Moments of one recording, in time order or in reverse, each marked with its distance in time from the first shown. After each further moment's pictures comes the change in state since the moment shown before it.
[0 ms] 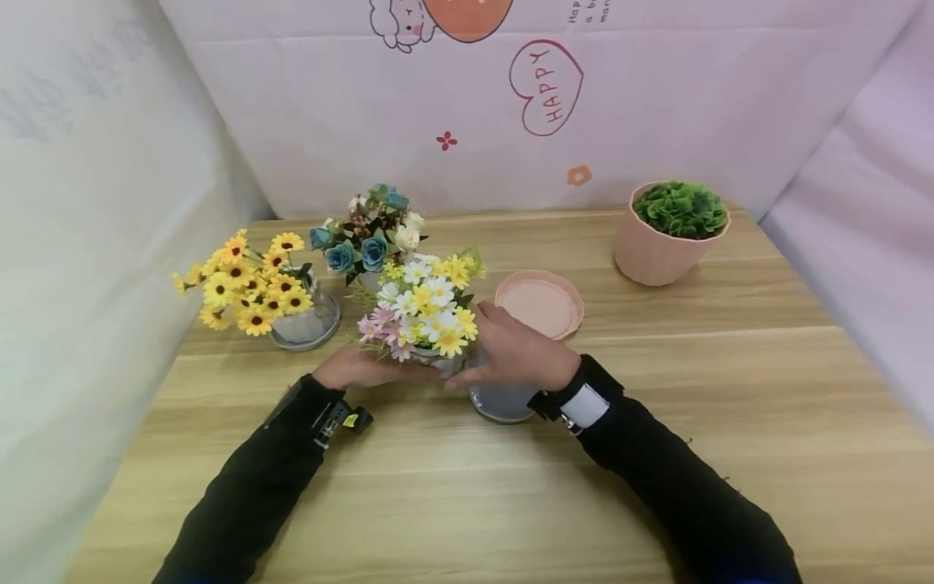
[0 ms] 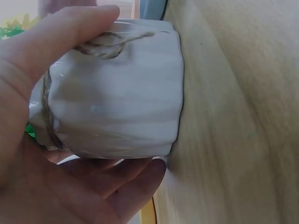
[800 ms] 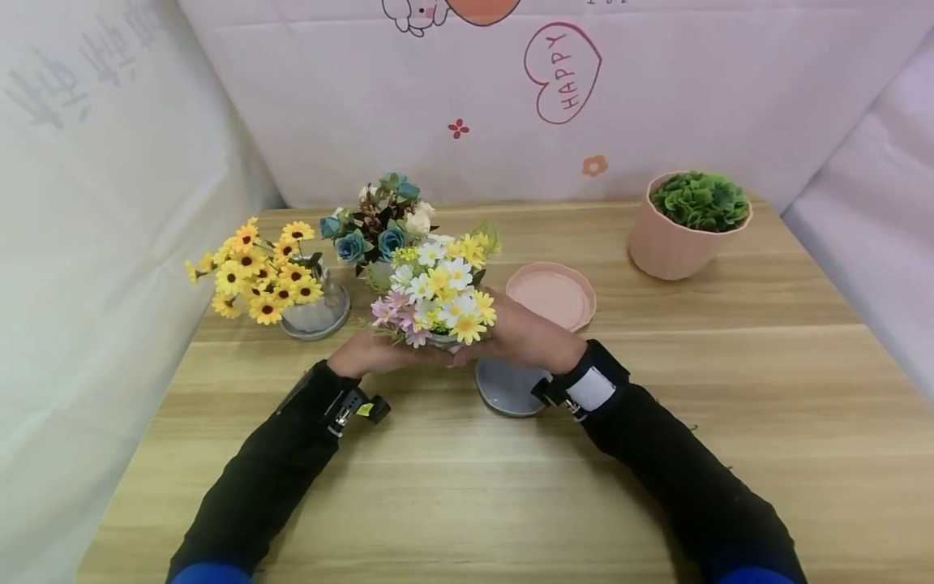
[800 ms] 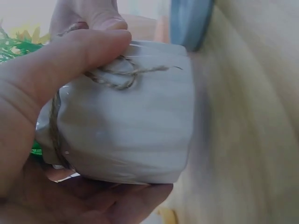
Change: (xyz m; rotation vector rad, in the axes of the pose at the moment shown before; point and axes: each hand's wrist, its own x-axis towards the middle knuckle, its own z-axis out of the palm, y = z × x) left_hand 0.005 0.008 0.006 0.372 0.174 0.153; right_hand 0.023 0.012 -0.001 0.364 0.046 -0.223
